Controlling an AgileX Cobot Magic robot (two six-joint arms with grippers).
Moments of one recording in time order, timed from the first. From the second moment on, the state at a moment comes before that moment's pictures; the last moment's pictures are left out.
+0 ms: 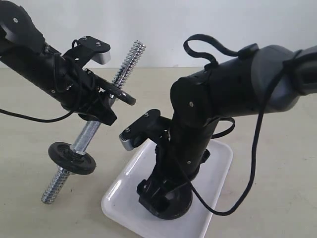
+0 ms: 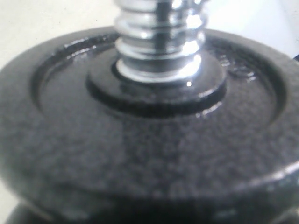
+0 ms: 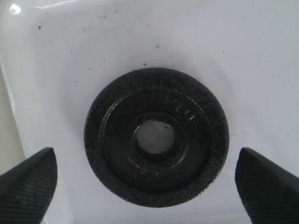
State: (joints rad) left arm -0.35 1.73 -1.18 -0.49 0.71 0.76; right arm 0.79 1.86 -1.11 0.12 0.72 -0.22
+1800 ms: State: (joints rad) left arm -0.35 1.73 -1.18 -0.49 0.69 0.76; right arm 0.79 1.90 -1.11 0.08 0.66 -0.12
